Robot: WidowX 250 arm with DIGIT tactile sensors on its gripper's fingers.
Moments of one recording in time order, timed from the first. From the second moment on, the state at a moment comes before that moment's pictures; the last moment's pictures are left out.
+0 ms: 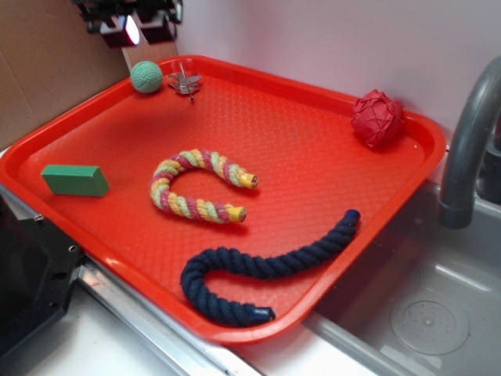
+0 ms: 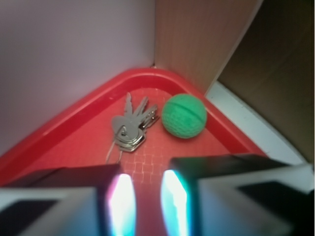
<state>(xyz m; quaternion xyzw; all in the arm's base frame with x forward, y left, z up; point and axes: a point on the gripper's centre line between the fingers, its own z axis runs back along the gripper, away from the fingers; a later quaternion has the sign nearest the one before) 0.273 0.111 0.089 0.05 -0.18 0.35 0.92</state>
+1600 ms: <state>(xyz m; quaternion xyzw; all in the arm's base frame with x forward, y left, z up) 0.301 0.110 0.041 0.10 -0.17 0.35 0.91</state>
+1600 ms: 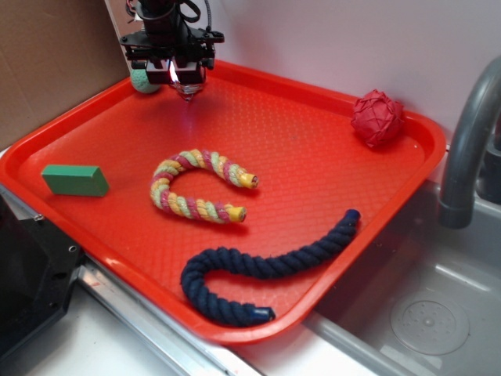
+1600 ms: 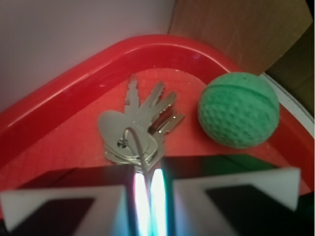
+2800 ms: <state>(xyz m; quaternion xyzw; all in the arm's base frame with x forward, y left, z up) 0.178 0.055 0.250 -0.15 -0.09 0.10 0.98</state>
